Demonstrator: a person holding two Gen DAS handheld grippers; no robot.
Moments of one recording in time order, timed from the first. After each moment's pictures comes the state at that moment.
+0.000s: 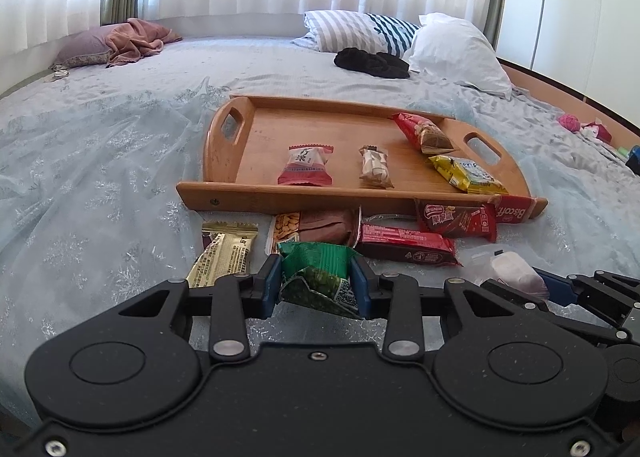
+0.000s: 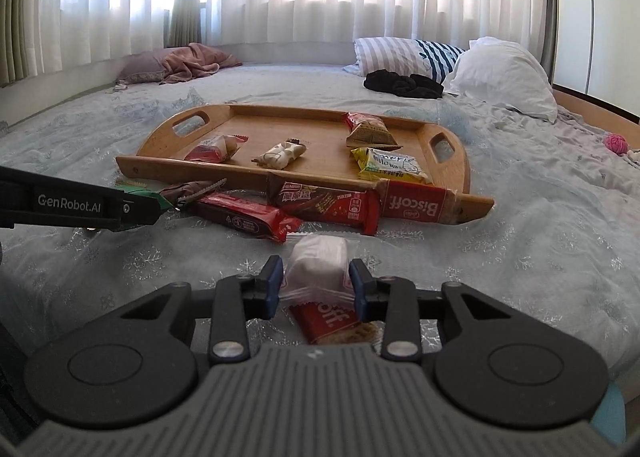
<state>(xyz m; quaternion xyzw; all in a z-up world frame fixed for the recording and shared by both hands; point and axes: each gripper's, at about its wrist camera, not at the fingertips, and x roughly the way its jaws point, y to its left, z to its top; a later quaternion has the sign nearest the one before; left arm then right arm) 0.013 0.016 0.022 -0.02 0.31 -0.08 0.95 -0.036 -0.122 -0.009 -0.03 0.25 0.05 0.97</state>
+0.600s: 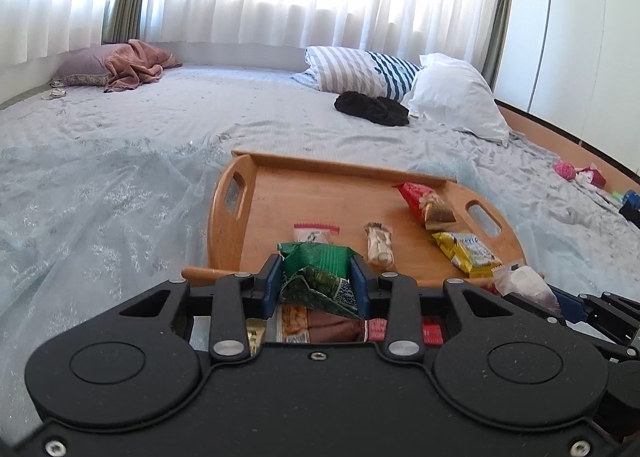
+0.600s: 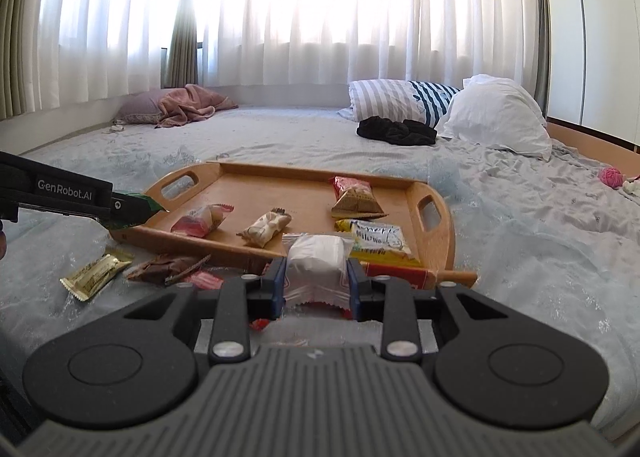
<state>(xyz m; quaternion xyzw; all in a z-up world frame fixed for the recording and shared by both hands) 0.050 0.034 0.065 -0.06 0.26 -0.08 0.96 -0.014 -0.133 0.027 -0.02 0.19 0.05 0.98</state>
